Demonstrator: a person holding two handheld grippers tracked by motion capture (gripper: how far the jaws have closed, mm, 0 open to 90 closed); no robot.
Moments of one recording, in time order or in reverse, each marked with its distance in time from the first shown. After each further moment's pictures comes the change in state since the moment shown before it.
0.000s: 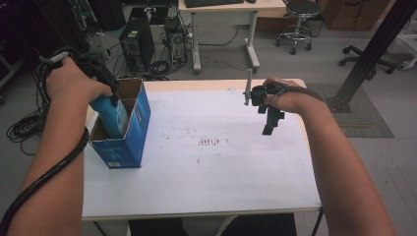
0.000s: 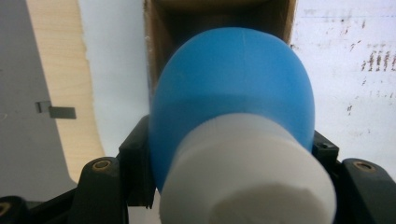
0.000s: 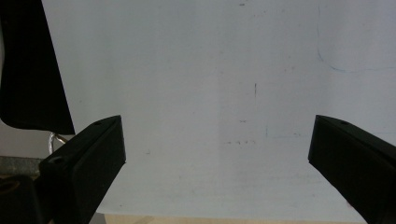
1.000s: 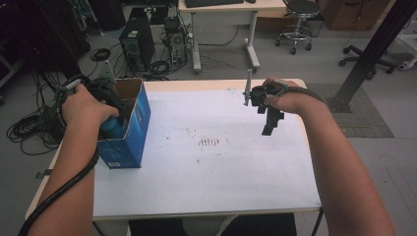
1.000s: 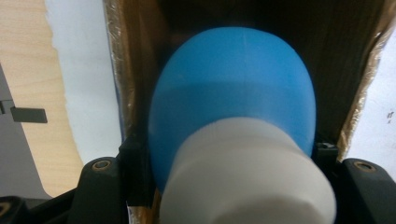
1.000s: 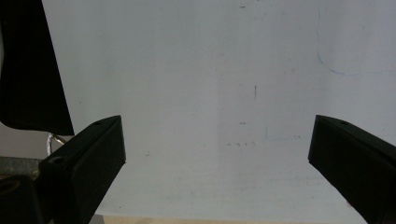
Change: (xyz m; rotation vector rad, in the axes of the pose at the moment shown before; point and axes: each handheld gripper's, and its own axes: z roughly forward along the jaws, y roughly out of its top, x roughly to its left) left arm 0.006 -0.002 0.068 0.041 0.003 -0.014; right arm 0.002 0.001 0.000 -0.001 -0.004 -0.006
